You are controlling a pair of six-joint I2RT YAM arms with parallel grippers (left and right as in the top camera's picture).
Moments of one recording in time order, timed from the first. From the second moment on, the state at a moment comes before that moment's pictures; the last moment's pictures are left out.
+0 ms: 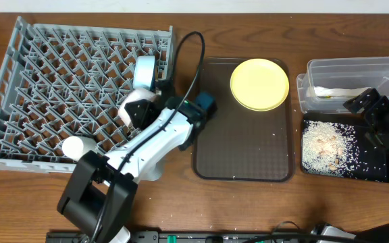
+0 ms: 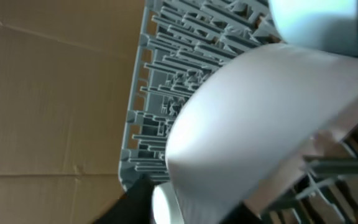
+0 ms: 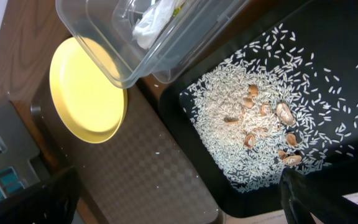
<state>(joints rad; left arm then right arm) -0.64 1.76 1.23 -1.19 -1.16 -0.56 -0.51 1.42 1.28 -1.10 -0.38 0.39</state>
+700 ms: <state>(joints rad) -0.68 1.75 1.26 -1.21 -0.76 -0.53 -0.51 1.42 1.28 -1.10 -0.39 0.39</state>
